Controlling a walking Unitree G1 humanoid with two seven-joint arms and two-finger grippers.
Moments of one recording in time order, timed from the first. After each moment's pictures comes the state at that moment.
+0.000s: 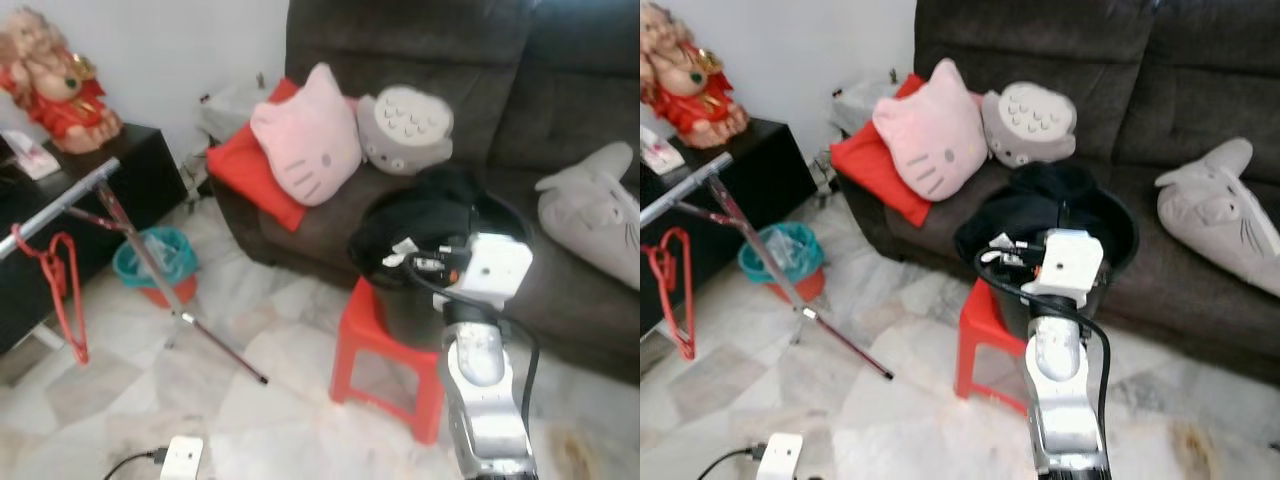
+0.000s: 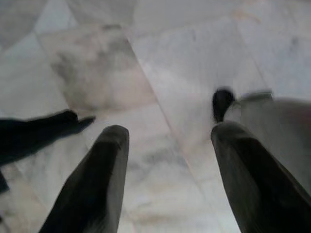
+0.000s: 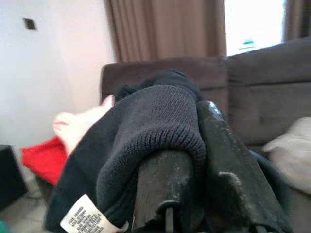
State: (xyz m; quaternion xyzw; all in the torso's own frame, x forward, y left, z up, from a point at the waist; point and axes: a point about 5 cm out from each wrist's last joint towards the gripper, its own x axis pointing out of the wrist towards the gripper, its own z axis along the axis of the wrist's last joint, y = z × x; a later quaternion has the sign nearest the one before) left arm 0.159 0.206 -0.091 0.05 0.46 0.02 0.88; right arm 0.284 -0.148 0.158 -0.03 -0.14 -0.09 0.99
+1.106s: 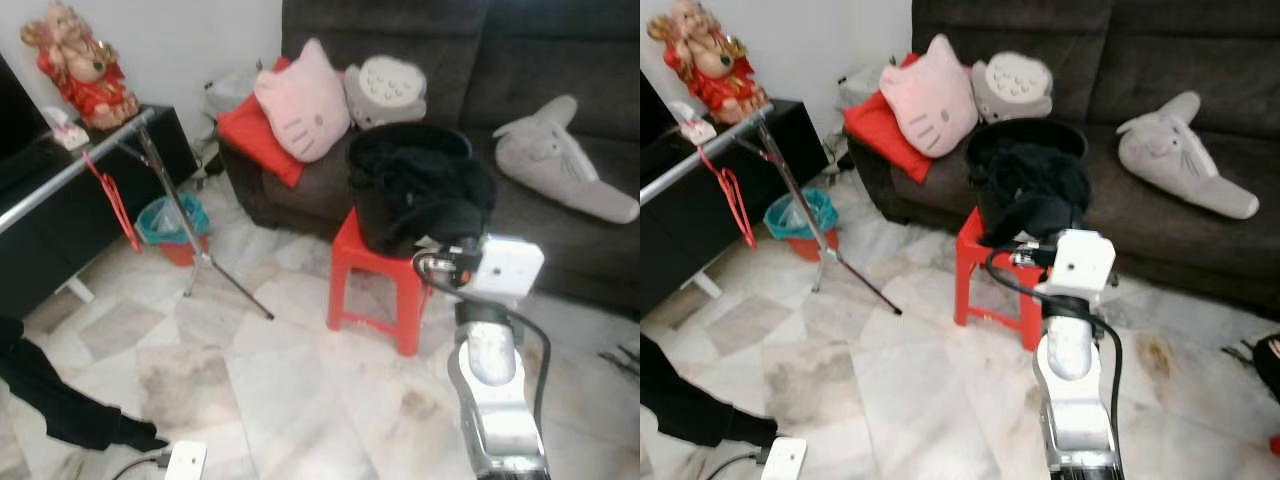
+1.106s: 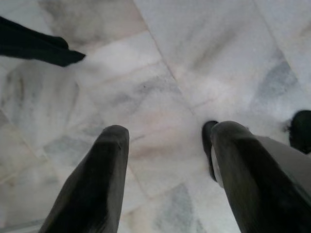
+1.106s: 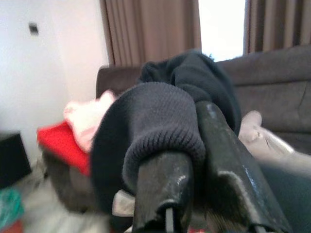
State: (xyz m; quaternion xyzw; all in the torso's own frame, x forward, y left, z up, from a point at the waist) left arm 0.170 0.204 -0.086 0.05 0.45 0.02 0.89; right arm 0.287 -0.147 0.159 -0.03 -0.15 -0.08 0.99
